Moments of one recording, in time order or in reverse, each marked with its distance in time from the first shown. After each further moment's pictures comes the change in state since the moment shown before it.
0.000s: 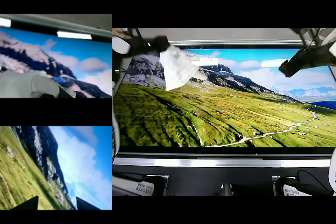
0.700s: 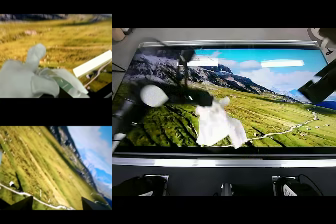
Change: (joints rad) left arm -0.529 0.383 -0.739 0.170 -0.069 -0.282; right arm 0.000 0.320 -0.159 -0.096 0.376 0.057
